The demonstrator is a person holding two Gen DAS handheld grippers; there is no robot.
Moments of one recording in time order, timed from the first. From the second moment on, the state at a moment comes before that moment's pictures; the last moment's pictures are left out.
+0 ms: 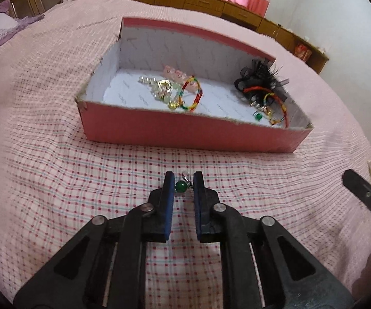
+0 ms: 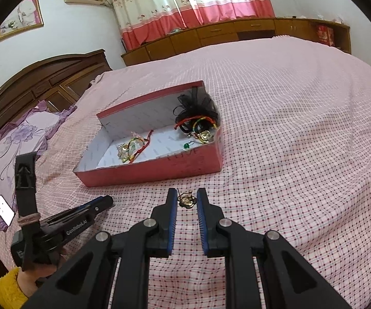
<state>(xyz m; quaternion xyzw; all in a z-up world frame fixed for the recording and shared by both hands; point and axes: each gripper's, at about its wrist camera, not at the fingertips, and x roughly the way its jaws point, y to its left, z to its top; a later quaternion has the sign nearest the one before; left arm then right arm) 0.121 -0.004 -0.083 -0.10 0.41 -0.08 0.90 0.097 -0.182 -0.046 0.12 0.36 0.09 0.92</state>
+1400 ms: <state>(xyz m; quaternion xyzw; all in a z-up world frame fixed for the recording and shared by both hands) 0.172 0.004 -0.010 -0.07 0.25 -0.05 0.96 0.198 -0.135 -0.015 0.06 0.25 0.11 0.96</state>
